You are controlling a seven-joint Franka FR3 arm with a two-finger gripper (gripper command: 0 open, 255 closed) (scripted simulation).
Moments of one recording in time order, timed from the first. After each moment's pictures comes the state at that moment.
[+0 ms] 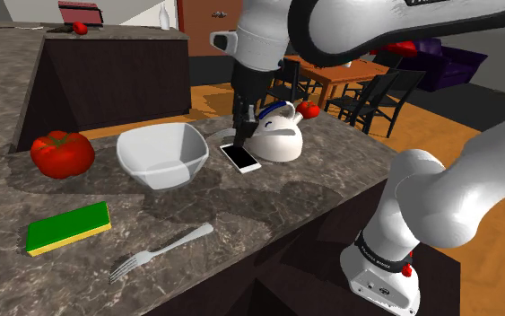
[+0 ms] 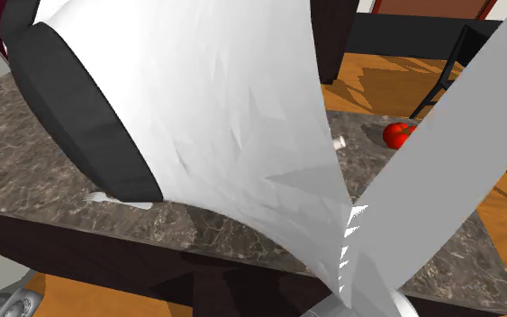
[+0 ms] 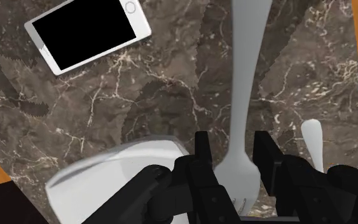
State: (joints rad) arm 0.38 -0.54 0.12 -2.35 0.02 1.96 -0.42
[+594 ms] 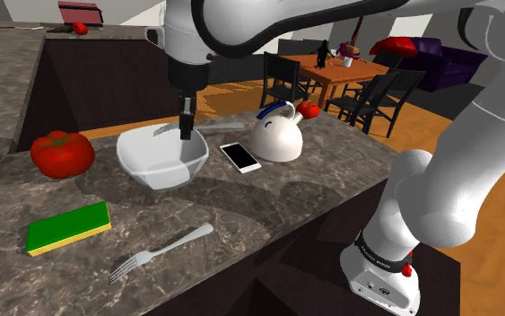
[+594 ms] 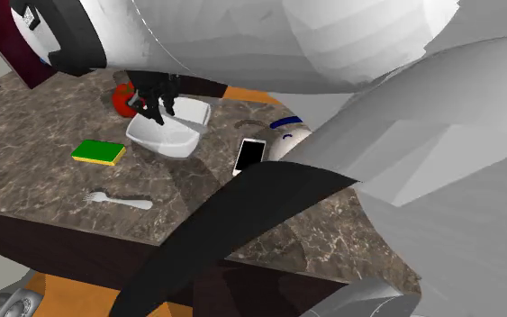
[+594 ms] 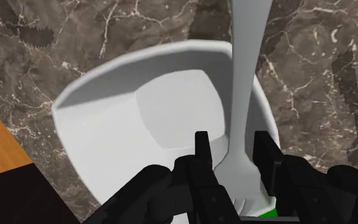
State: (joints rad) arm 0.36 -0.15 0.15 -2.01 -0.03 2.01 -0.38
